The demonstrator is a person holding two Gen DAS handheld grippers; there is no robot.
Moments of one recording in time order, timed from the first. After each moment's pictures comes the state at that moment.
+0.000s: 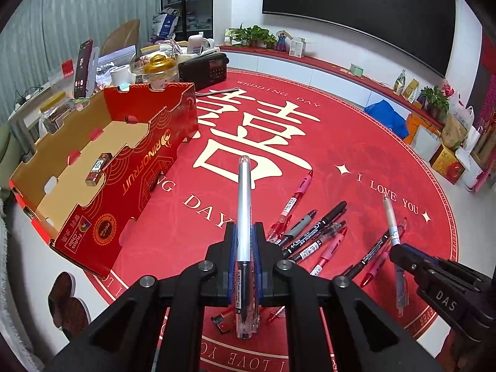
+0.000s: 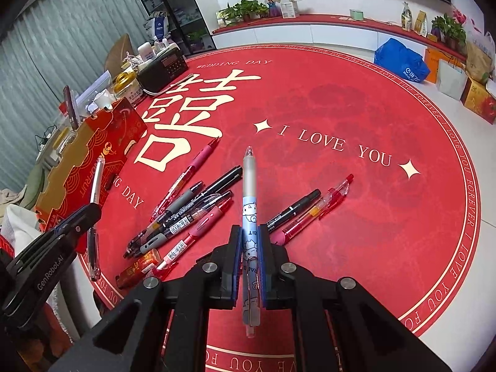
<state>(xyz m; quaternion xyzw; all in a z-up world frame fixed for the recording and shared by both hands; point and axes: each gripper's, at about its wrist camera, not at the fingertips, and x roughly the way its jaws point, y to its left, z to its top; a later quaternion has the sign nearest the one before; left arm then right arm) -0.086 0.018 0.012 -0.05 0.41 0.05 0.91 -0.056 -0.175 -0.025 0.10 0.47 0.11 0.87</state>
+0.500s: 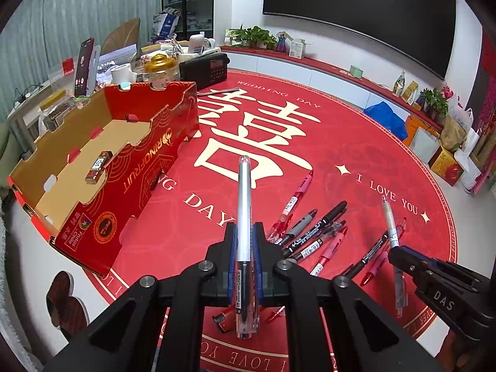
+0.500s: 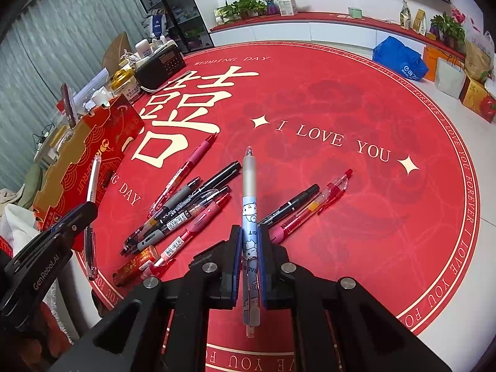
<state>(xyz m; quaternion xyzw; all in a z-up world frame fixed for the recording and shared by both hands) -0.087 0.020 0.013 -0.05 0.41 0.04 0.91 -0.056 -0.173 -0.026 0.09 0.48 0.11 0.87</state>
